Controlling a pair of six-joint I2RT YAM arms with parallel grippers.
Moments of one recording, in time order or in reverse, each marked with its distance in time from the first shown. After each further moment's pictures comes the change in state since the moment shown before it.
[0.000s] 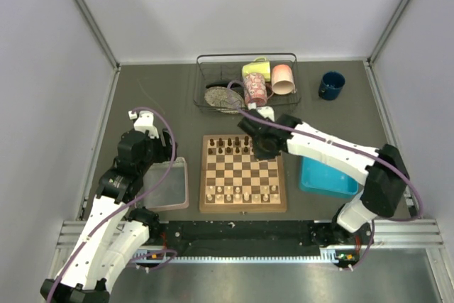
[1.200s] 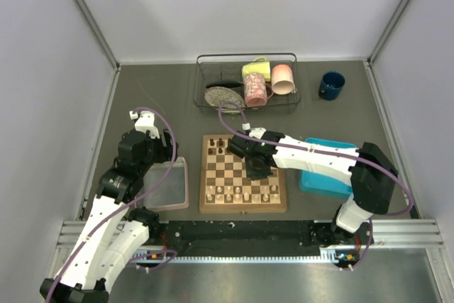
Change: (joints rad) left arm -0.011 0.000 0.000 0.000 0.003 0.000; right arm 0.168 0.096 -0.087 0.013 -0.045 0.222
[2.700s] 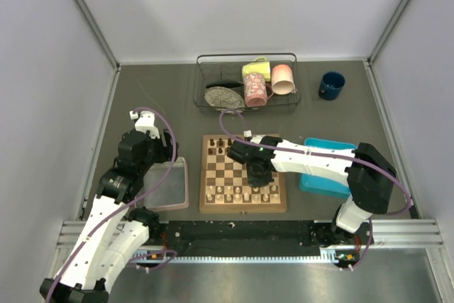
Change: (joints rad) left arm -0.002 0.000 0.000 0.000 0.000 0.000; right arm 0.023 0.005 -0.048 -0.008 -0.042 0.045
